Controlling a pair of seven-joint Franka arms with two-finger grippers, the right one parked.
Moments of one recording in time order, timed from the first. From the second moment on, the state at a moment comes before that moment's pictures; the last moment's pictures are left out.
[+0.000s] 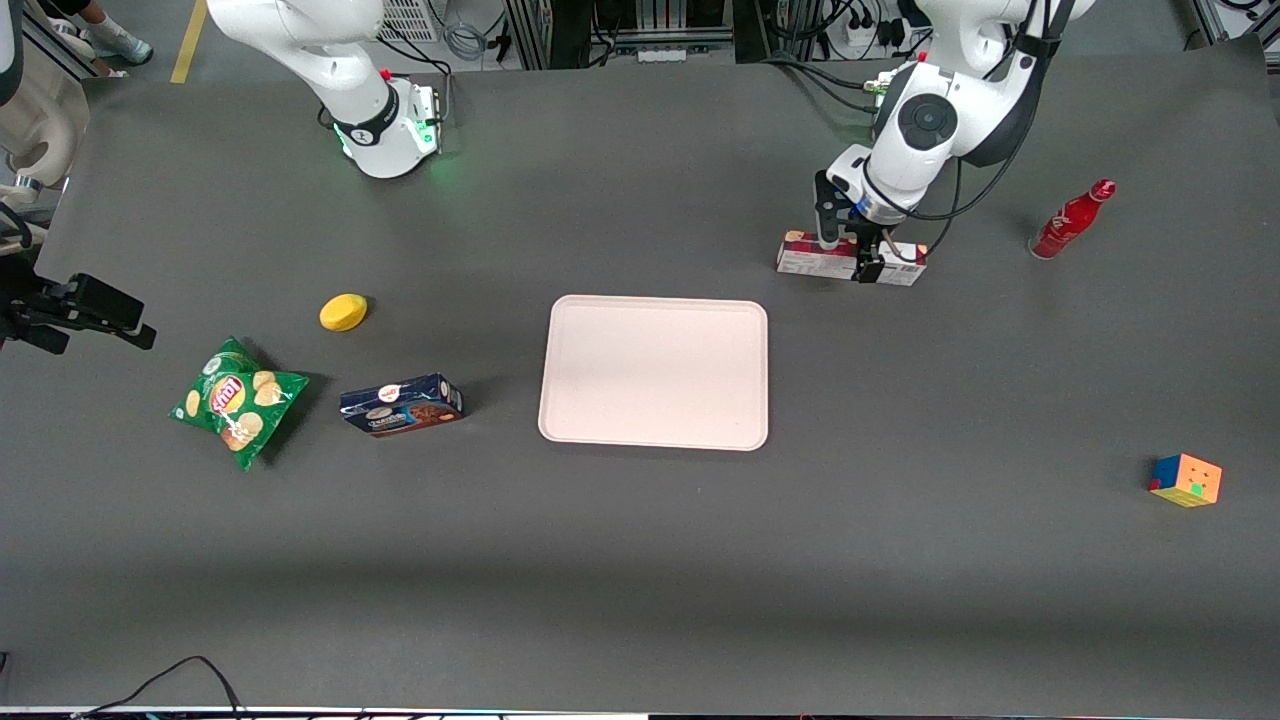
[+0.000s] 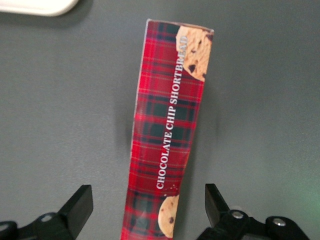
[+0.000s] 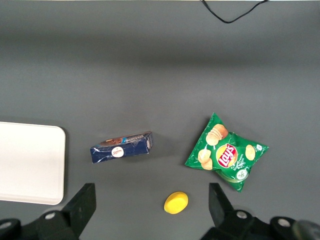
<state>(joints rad) -0.15 -0.14 -0.43 -2.86 -0.18 2.70 1.13</state>
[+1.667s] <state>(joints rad) -0.01 -0.08 -0.39 -2.82 -0.23 2.80 1.21</state>
